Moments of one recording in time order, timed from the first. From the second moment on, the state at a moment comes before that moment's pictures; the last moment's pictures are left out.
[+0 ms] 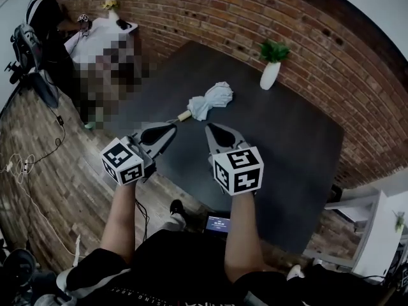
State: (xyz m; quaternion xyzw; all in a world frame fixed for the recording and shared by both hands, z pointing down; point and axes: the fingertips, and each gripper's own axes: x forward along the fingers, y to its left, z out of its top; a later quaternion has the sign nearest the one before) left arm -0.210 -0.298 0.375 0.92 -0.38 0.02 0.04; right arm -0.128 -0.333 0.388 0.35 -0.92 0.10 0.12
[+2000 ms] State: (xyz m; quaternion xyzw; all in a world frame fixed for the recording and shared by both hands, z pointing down) left arm -0.167 -0.400 0.434 0.95 -0.29 0.02 0.09; right arm -0.105 -0.427 0.426 0.38 -0.90 0.17 0.11
